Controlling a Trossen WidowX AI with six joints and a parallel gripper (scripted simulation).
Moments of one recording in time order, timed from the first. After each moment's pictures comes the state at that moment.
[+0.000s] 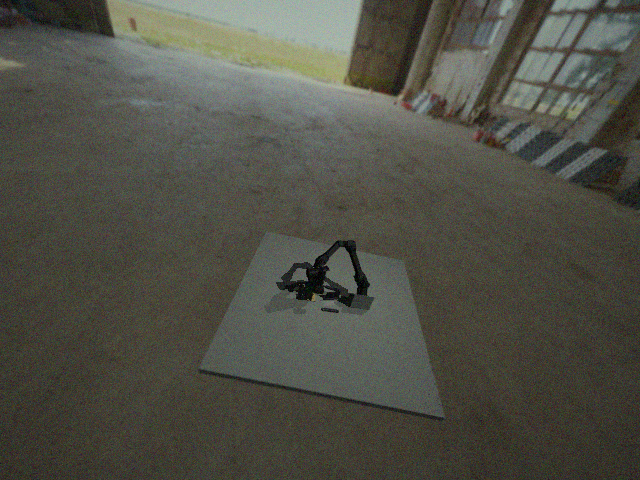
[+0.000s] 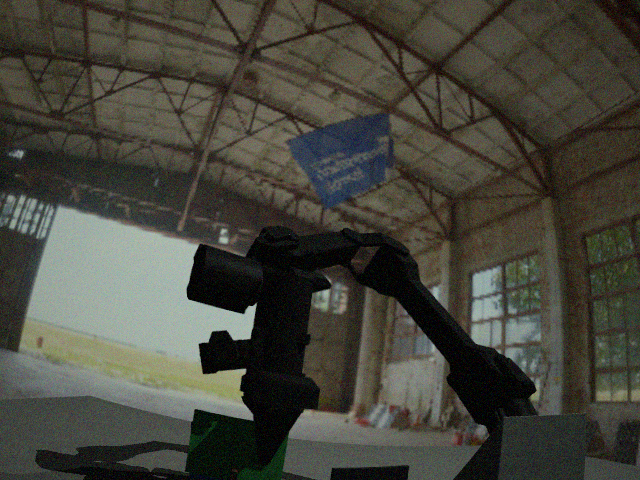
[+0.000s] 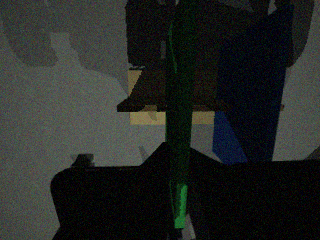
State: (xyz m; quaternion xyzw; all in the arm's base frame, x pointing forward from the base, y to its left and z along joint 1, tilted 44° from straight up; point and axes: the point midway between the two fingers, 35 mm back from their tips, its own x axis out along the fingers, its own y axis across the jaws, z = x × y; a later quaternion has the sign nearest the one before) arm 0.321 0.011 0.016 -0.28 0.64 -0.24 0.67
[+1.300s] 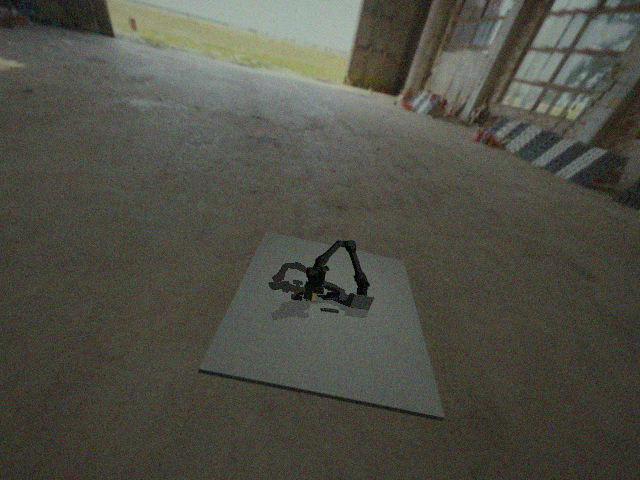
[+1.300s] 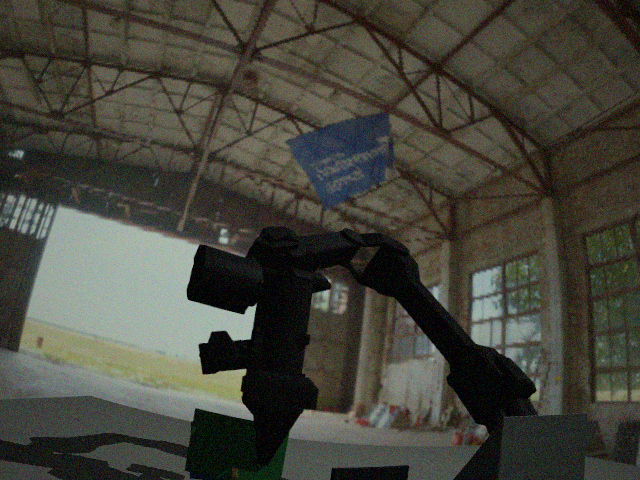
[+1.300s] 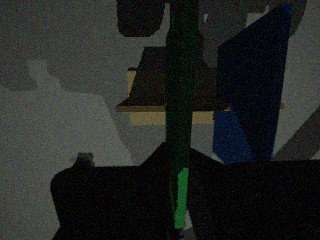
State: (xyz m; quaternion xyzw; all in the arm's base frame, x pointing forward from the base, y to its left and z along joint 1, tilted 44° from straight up) arm 0.321 0.010 0.016 -0.28 0.64 -0.24 0.67
